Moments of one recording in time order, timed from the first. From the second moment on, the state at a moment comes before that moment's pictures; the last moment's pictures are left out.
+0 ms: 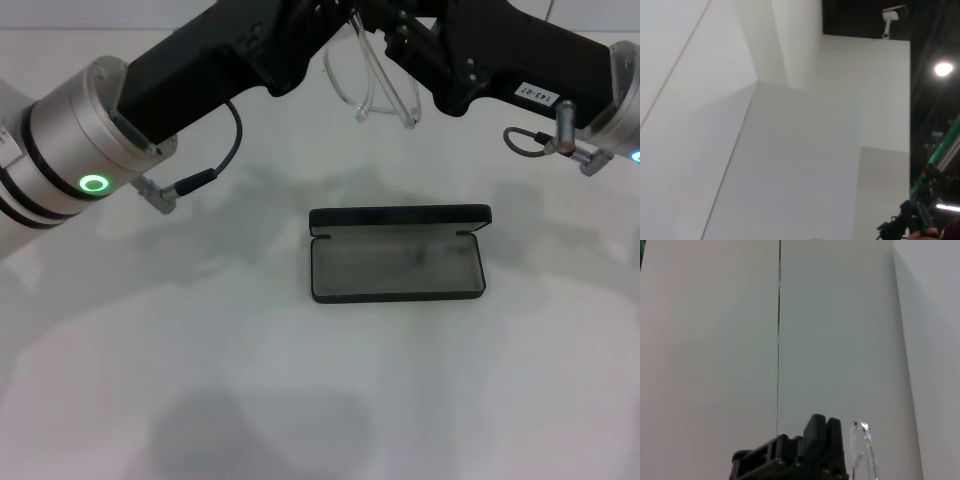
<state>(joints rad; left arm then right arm) -0.53 -2.09 1.41 0.54 0.74 1.74 -1.25 0.71 2.03 -1.43 -0.44 -0.83 -1.62 0.98</state>
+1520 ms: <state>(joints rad) -0.23 -1.86 1.08 0.48 1.10 1.89 -1.29 0.33 2.01 -1.48 -1.96 -2.13 -1.62 2.12</state>
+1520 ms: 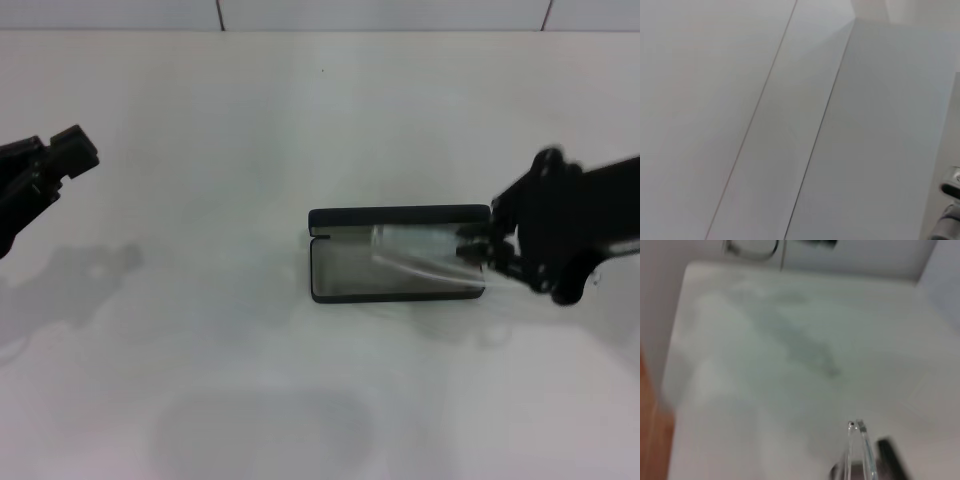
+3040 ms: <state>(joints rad) -0.20 -1.88 1.02 0.47 1.11 1.86 -1.30 0.23 2.00 -2.24 -1.74 -2.90 -0.83 2.09</state>
